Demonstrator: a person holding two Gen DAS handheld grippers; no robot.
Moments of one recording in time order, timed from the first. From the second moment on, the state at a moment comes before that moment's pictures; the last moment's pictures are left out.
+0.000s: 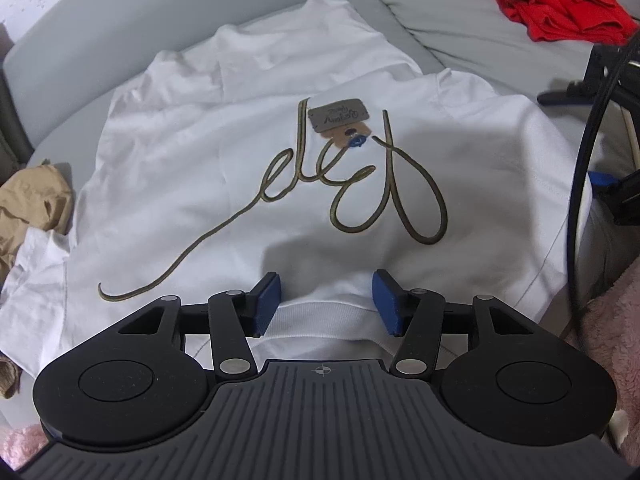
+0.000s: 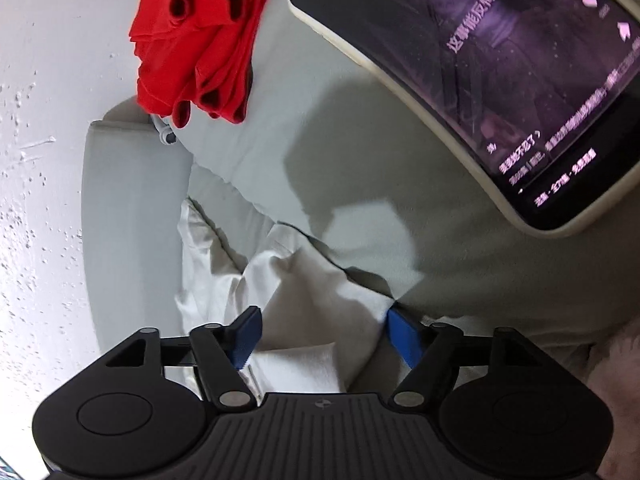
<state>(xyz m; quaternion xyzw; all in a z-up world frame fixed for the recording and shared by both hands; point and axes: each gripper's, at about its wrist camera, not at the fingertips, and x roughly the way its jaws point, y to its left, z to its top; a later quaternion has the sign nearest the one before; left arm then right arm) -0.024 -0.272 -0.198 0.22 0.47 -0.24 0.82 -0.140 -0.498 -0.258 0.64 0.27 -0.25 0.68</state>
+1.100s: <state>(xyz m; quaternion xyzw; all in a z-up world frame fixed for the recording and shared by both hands) -0.037 -0.253 -0.174 0.24 0.46 -0.27 0.81 -0.119 -0.459 -0.163 0.18 0.34 -0.32 0.87</state>
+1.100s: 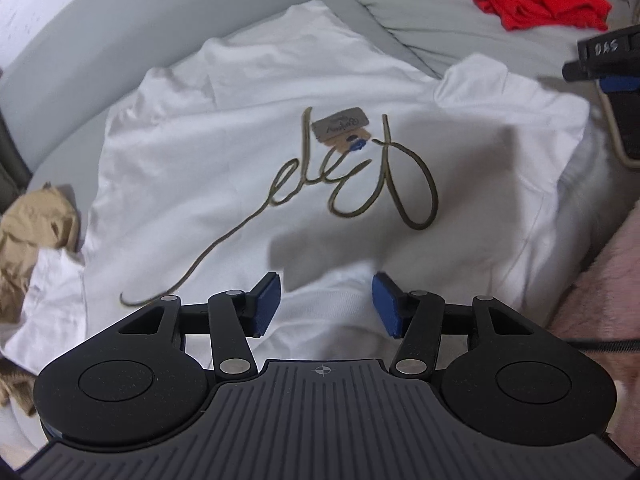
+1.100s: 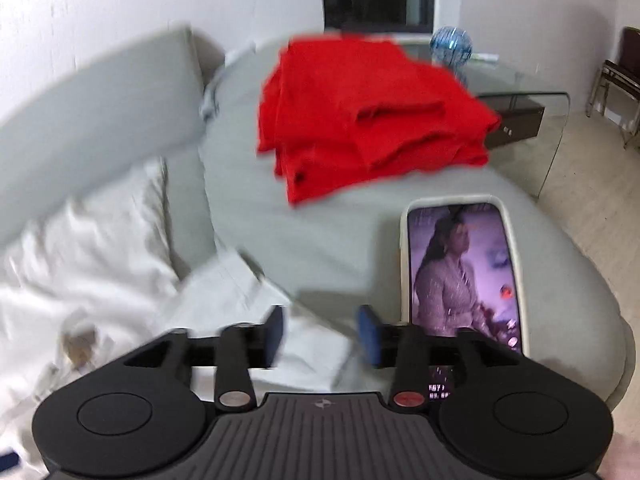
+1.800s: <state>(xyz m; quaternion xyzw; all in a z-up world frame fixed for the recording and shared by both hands) -0.013 -0.139 -0.191 0.14 0.50 -0.18 0.84 -0.074 -0.305 -0.200 0.08 0.54 -0.01 0.84</state>
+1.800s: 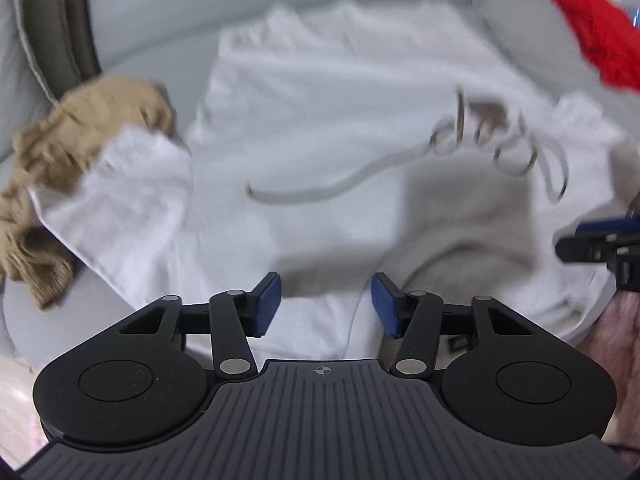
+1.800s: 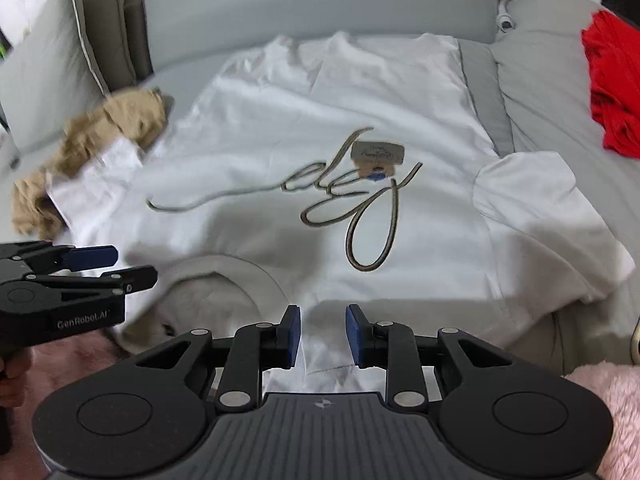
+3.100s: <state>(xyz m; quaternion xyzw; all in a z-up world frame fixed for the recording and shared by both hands) 0.350 -0.145 -0.181 0.05 0.44 -0.10 0.89 0.196 -0.507 -0.193 0.15 0.37 -0.14 0.91</state>
